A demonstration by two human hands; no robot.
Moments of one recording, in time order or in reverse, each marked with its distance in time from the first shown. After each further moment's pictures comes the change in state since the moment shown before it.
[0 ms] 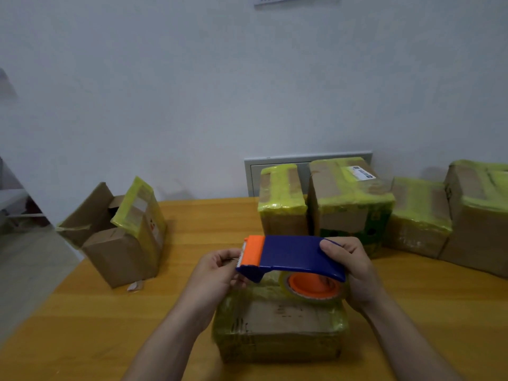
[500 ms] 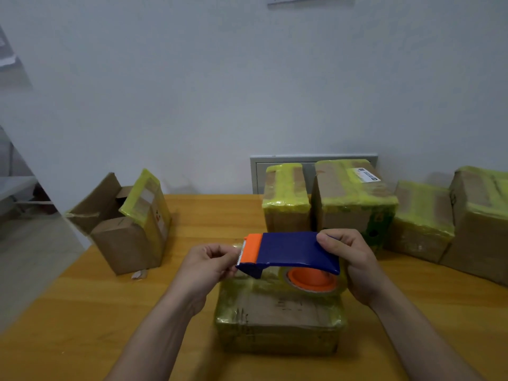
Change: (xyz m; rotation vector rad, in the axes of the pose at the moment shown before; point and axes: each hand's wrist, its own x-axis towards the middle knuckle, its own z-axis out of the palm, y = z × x) left_hand -0.001 0.004 -0.016 0.020 0.110 -0.003; right_hand 0.004 -0.019 0.002 -0.131 -0.054 0.087
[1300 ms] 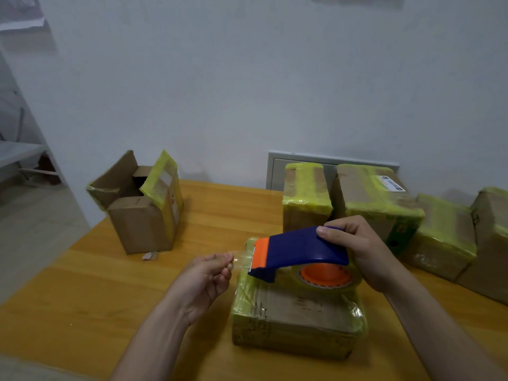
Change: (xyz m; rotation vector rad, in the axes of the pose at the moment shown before) left_hand -0.004 -0.037 -0.040 -0.559 -0.055 -0.240; right_hand 0.032 -0.014 0.015 -0.330 -0.148 0.028
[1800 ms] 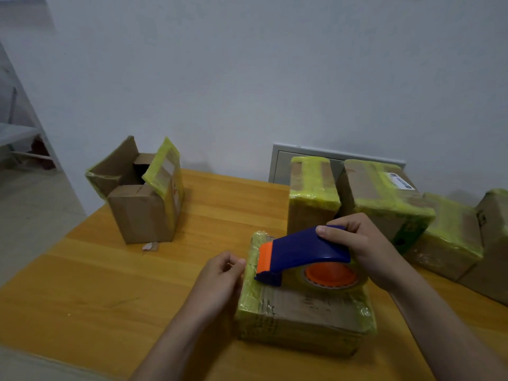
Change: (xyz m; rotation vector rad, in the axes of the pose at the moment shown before) left_hand 0.004 -0.029 -0.003 0.742 0.120 0.178; right_hand 0.007 0.000 0.008 -0.133 -0.013 0.079
